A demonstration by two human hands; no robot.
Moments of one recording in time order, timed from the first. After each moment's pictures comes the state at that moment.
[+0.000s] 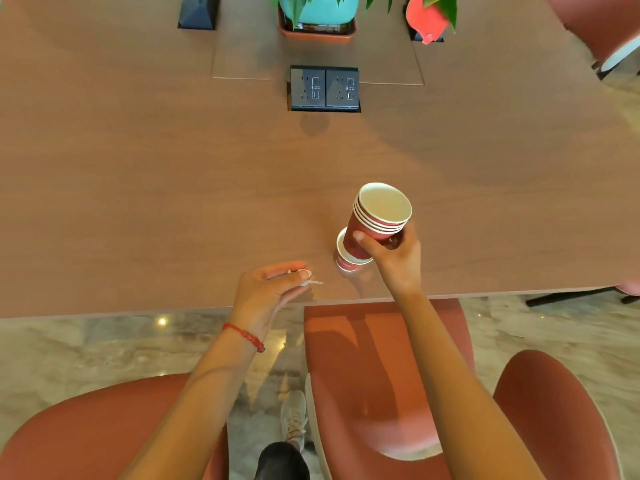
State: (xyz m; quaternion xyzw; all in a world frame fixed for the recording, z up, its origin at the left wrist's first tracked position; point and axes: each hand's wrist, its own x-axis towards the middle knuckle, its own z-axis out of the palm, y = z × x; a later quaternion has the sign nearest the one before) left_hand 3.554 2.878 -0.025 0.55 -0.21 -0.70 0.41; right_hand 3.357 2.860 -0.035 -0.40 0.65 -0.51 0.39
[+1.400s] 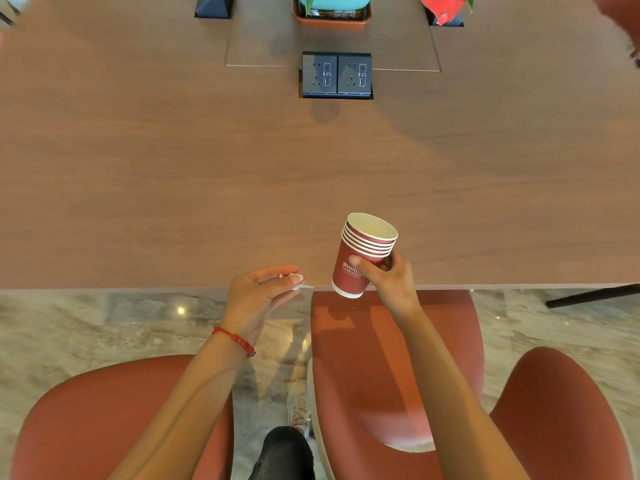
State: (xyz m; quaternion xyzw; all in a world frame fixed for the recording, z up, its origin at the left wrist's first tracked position) left_hand 3.564 2.913 -0.032 0.57 -0.21 -0.67 0.42; right_hand 3.357 2.903 -0.067 -0.36 0.61 -0.46 0.53
